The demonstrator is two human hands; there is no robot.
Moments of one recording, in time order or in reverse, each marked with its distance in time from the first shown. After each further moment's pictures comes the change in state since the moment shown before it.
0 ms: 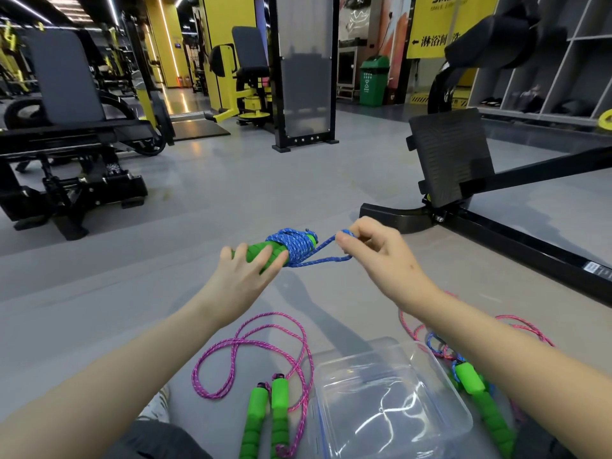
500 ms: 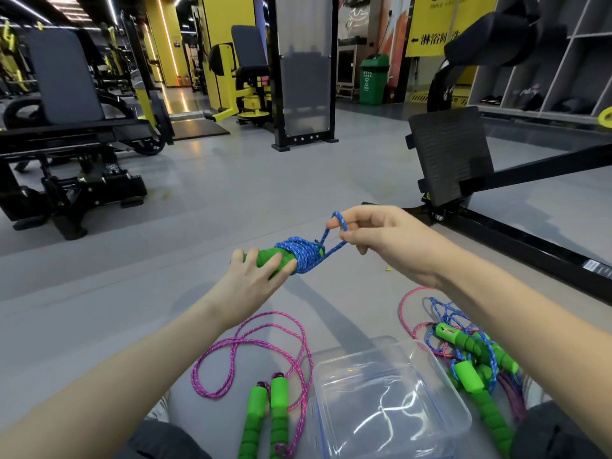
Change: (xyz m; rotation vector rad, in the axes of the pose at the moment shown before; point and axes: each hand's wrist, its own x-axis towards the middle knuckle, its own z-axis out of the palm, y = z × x) left_hand 0.007 0.011 -0.006 0.017 0.003 0.128; right_hand 0.019 -0.015 -0.025 0.128 -0.253 0.157
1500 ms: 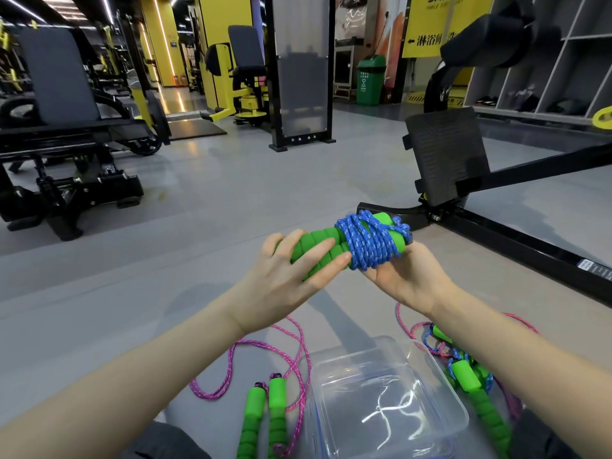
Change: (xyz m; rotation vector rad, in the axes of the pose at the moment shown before) left_hand 0.030 0.019 -0.047 -0.123 0.585 0.052; right_hand -0.001 0.056 -0.006 1.088 0.053 0.176
